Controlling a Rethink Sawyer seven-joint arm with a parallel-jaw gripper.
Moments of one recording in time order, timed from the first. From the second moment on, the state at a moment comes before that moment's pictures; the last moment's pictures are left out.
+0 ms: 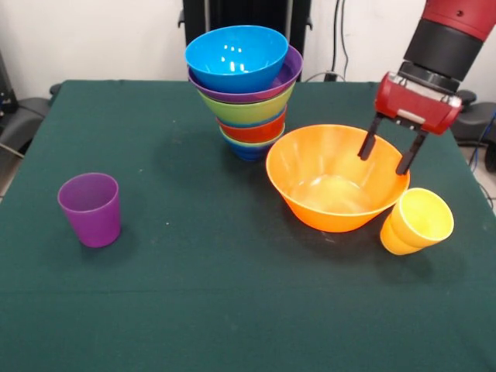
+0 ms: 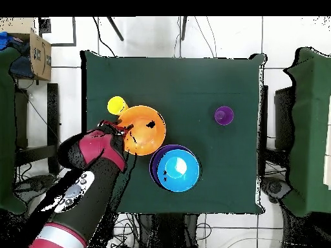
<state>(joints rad) 0.49 -0.32 -0.52 1.48 0.15 0.24 2.31</state>
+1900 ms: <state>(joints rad) 0.60 -0.19 -0.56 1.40 0.24 0.28 2.31</state>
